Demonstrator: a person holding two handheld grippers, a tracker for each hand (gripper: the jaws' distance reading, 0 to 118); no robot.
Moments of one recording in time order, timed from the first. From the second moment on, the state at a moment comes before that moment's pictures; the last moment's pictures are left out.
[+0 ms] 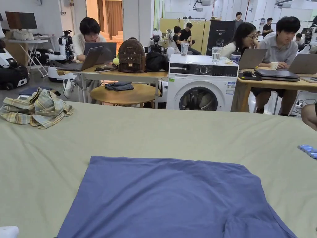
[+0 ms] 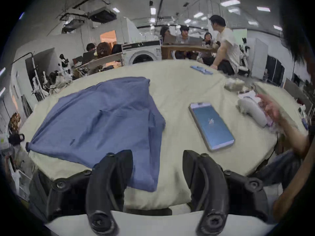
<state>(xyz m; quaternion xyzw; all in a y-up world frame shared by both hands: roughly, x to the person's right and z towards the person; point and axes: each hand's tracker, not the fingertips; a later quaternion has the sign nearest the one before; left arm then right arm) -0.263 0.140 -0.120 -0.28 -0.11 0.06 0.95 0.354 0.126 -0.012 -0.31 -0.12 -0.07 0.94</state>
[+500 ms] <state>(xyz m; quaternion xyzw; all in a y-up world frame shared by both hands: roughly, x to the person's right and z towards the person) -0.170 0.228 -0.150 -0.16 -0.18 0.07 0.97 0.255 0.183 -0.107 -0.19 -0.03 -0.04 0.98</state>
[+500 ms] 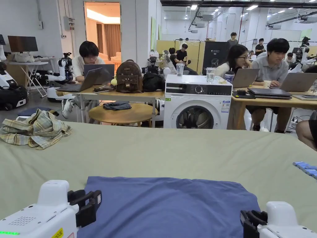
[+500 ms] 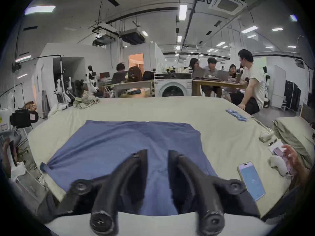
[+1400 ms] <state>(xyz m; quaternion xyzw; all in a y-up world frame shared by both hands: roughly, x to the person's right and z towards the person) -0.258 0.113 -0.121 -0.36 -0.13 0.04 0.92 0.258 0.152 -0.098 -0.24 -0.01 -0.08 0.97</state>
